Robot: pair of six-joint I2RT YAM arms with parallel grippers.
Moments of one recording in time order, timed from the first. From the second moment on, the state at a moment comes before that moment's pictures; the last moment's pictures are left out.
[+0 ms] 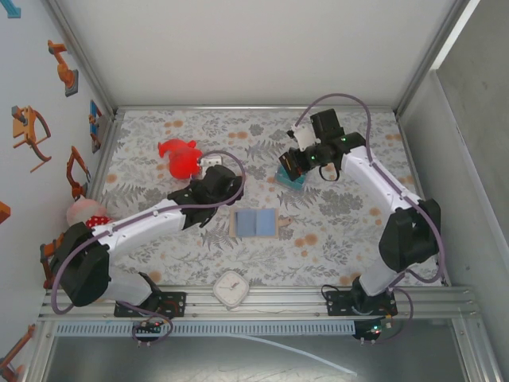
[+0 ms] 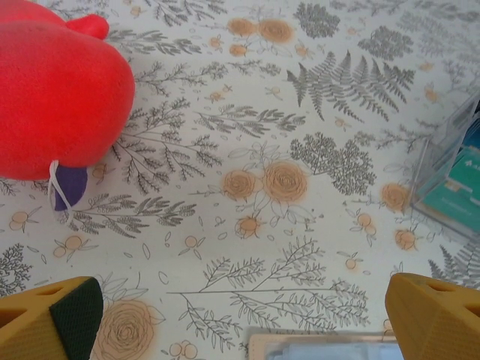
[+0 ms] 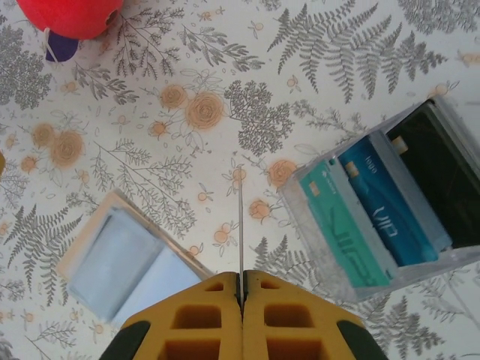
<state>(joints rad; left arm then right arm) -0.84 1.38 0.91 -0.29 -0.53 -0.62 0.38 1.64 1.44 -0.78 -0.38 -0.12</state>
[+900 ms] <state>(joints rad) -0.84 1.32 0.82 -0.10 -0.55 -0.57 0.28 1.92 1.81 -0.99 -0.29 -0.56</state>
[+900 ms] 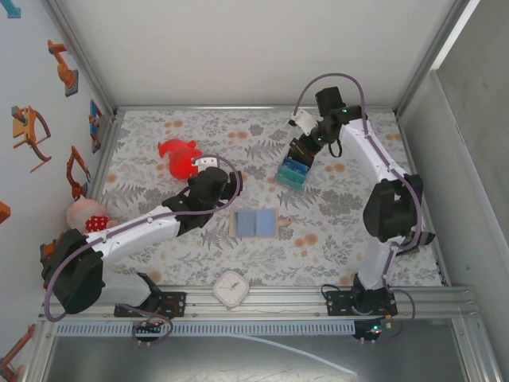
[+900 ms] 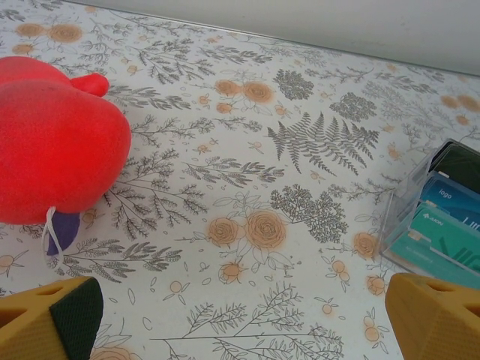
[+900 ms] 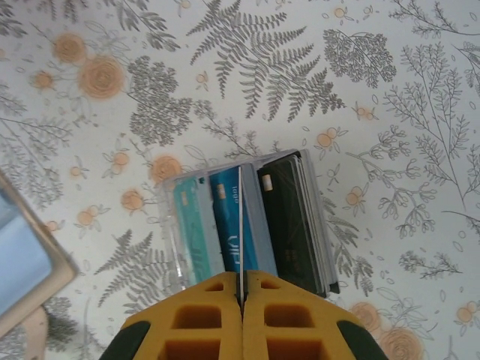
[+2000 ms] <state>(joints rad) -0.83 1.32 0.82 -0.03 -0.53 -0.53 0.27 2.14 2.00 -1.08 -0.22 -0.67</state>
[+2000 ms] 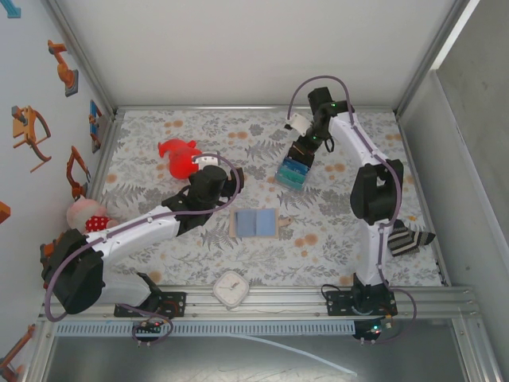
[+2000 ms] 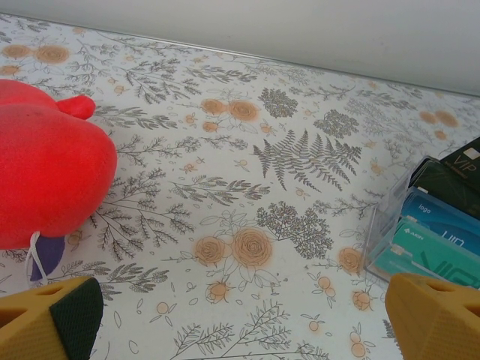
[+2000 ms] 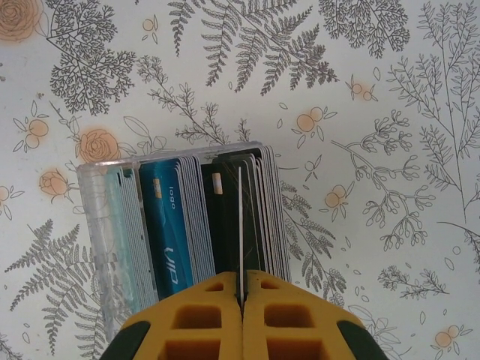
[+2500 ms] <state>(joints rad) -0.82 1.33 0.82 -0.03 -0.53 -0.53 0.27 2.21 2.06 -1.11 -0.22 -0.67</state>
